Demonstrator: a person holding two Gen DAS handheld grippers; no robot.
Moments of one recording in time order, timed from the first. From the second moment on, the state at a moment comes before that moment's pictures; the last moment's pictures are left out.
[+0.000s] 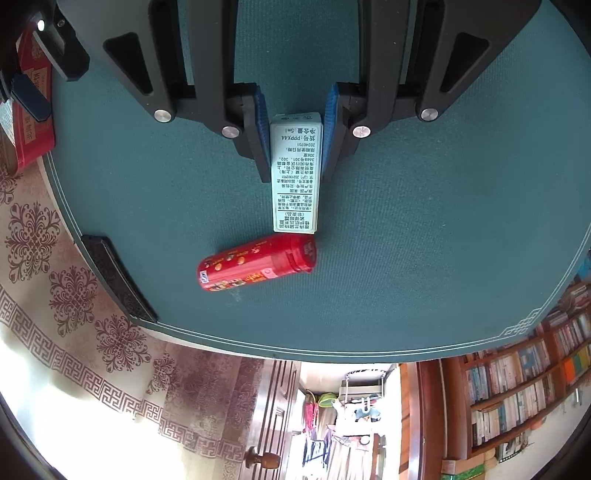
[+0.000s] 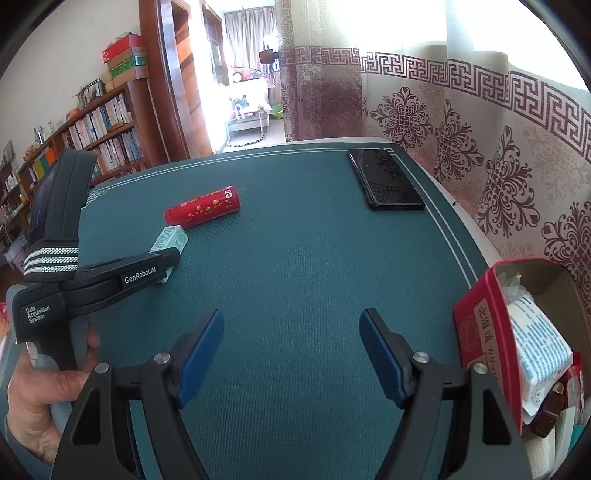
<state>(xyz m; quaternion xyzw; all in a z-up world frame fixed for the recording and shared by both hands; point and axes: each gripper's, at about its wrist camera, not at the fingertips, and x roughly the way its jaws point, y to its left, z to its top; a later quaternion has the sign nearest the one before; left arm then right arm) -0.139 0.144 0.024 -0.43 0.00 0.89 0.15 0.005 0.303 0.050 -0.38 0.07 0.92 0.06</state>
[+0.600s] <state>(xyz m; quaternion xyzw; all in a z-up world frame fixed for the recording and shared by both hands) -0.157 0.096 0.028 -0.43 -0.05 0.90 0.08 -0.096 0.276 0.026 -0.42 0.20 0.89 -0.03</state>
